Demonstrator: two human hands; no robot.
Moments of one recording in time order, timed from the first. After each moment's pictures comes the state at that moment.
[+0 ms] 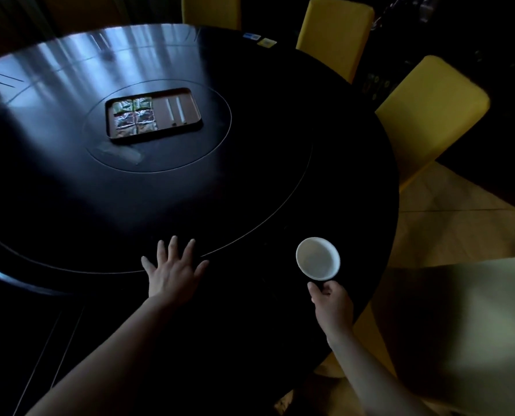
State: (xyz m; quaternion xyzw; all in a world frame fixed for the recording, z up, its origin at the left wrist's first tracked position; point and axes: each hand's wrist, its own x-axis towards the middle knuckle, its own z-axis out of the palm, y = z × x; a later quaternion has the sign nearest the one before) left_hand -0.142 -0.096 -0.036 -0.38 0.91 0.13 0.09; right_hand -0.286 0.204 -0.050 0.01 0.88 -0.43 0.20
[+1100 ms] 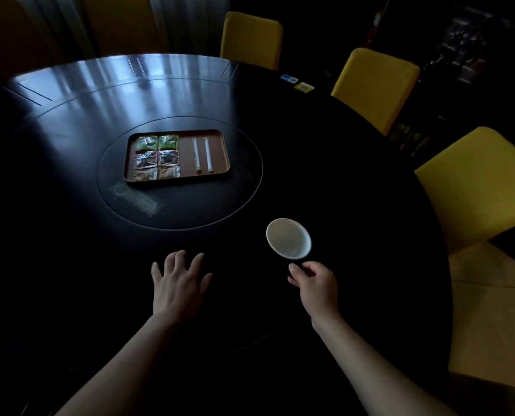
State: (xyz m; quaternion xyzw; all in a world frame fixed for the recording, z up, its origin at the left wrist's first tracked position) left_hand -0.252 -0.227 -0.045 -0.38 0.92 0.08 -0.02; right_hand -0.432 -0.025 0.001 -0.06 0.80 -0.55 0.21
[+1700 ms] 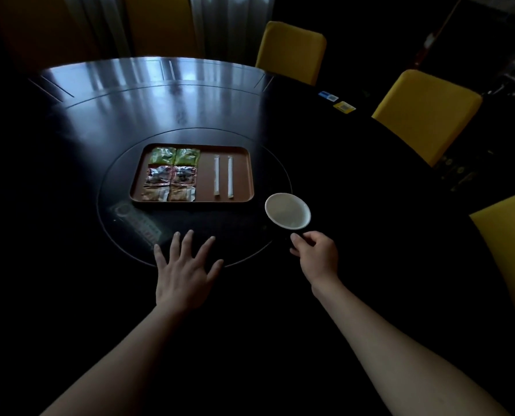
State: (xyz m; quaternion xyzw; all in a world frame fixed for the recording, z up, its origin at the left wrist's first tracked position) left_hand -0.341 -0.334 -0.065 -0.45 0.89 0.09 -0.03; right_hand -0.559 -0.198 -0.019 -0.16 0.82 -0.52 0.20
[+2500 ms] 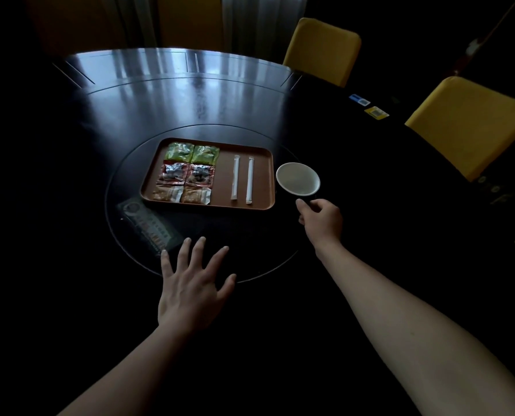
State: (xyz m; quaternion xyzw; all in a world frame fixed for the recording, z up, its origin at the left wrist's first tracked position) left_hand -0.343 -0.336 -0.070 -0.45 0.89 0.07 -0.06; right_hand -0.626 -0.313 -0.048 -0.22 0.83 -0.49 0.14
